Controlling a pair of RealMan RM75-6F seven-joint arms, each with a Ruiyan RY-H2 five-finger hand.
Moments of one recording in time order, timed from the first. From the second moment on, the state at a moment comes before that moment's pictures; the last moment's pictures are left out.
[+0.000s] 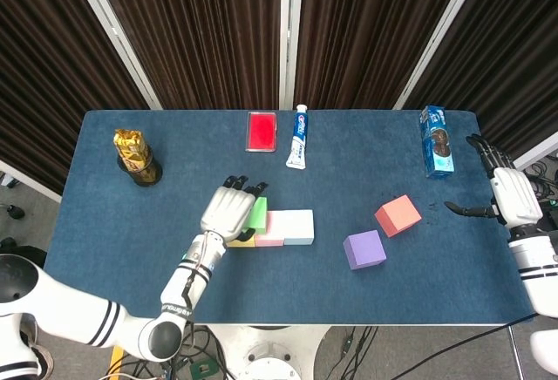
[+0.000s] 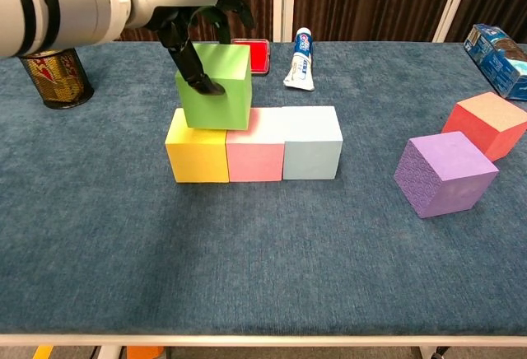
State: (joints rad) left arm -1.16 -1.49 -0.24 -2.05 0.37 1.38 0.85; right arm 0.41 -1.02 0.21 -1.48 -1.36 1.14 0.49
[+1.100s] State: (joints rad) left arm -1.16 -1.57 -0.33 -2.06 0.23 1.48 0.92; right arm 0.41 -1.03 0.21 -1.46 -1.36 1.13 0.51
